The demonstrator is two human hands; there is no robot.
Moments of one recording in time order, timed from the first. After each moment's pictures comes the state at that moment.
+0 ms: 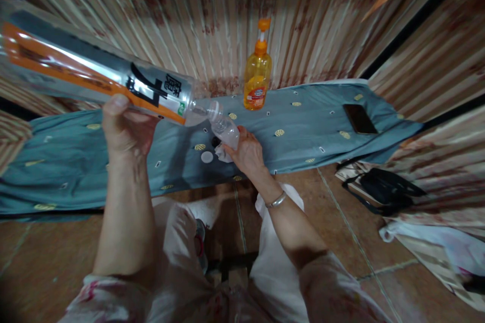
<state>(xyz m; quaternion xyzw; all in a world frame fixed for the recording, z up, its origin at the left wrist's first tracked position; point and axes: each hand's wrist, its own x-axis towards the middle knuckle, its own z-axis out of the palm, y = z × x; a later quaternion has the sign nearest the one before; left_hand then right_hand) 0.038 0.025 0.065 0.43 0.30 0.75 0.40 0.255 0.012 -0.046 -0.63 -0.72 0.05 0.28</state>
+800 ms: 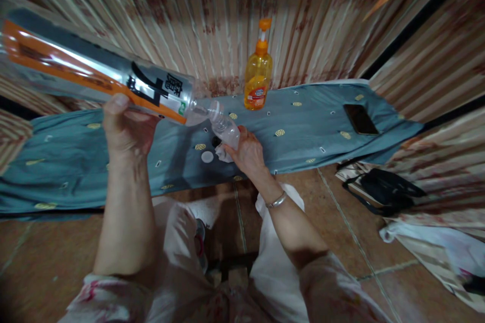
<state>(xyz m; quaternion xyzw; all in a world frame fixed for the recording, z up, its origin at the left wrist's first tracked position) 0.033 0.024 0.064 0.49 0.30 0.71 0.40 0.256 0.012 -0.047 -0.63 -0.73 0.05 0.28</state>
